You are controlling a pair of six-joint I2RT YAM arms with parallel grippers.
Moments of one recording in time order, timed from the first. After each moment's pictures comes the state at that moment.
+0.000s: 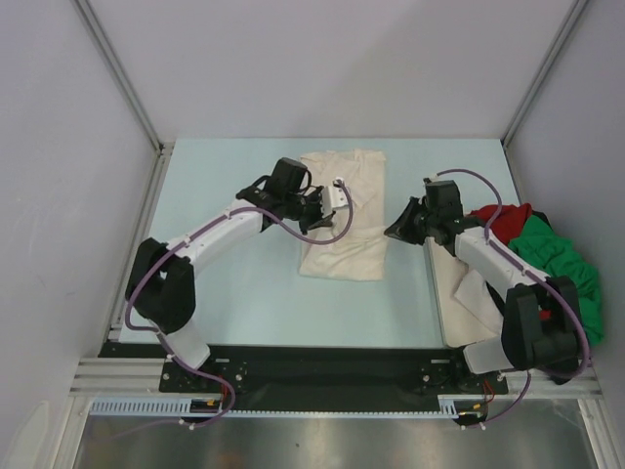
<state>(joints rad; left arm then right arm) -0.59 1.69 1.35 -0.42 0.54 0.71 0.24 1.40 0.92 -0.28 -0.29 0.70</state>
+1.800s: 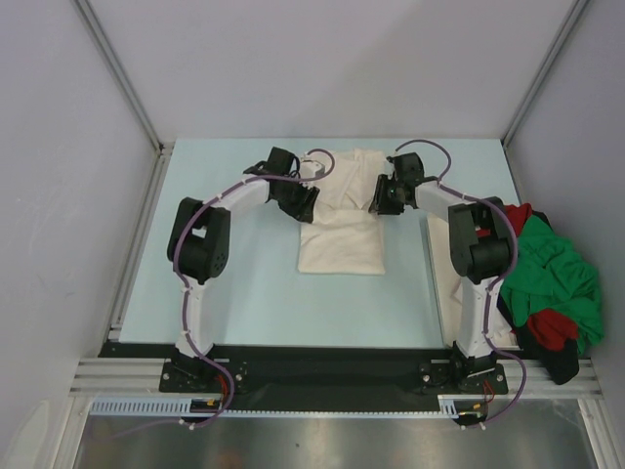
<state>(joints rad) -0.38 2.15 1.65 -0.52 0.40 0.25 0.25 2.09 1.46 -0.26 -0.21 0.39</state>
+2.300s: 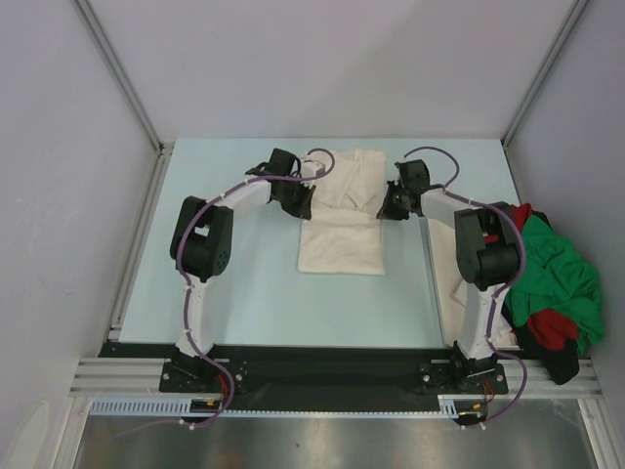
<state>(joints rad) -0.38 2.18 1.66 -0.48 0.42 0.20 0.24 2.03 1.36 -0.21 -0.19 0.44</state>
